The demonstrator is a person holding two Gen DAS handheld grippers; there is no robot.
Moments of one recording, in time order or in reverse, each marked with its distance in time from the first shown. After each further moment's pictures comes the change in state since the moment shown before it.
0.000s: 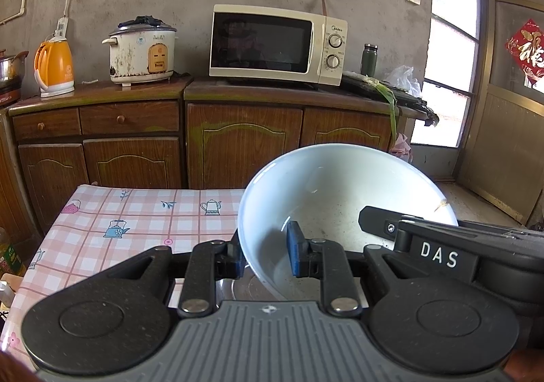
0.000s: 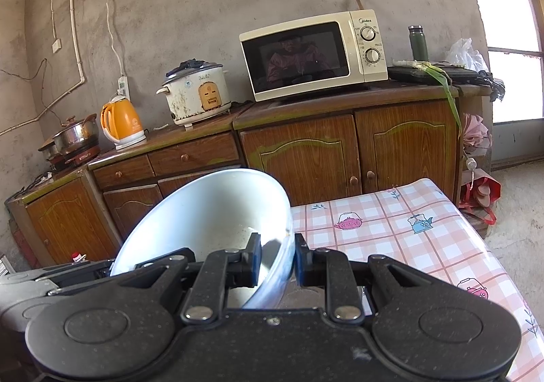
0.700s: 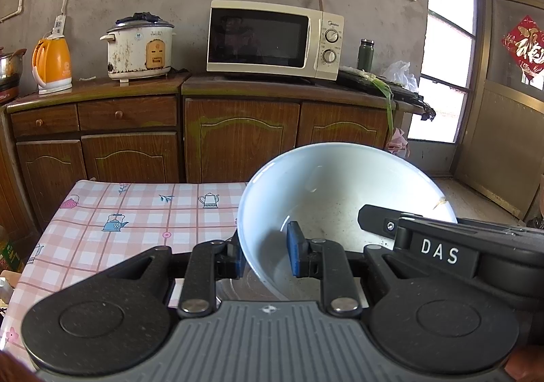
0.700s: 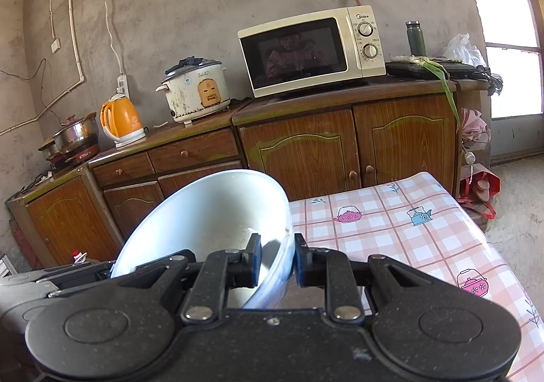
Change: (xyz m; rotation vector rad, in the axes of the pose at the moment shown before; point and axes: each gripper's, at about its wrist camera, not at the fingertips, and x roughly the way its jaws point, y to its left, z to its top) left arm -0.002 -0.001 -0.010 0.006 0.007 -0.007; right arm -0.002 0.001 -0.010 0.004 0.002 0.000
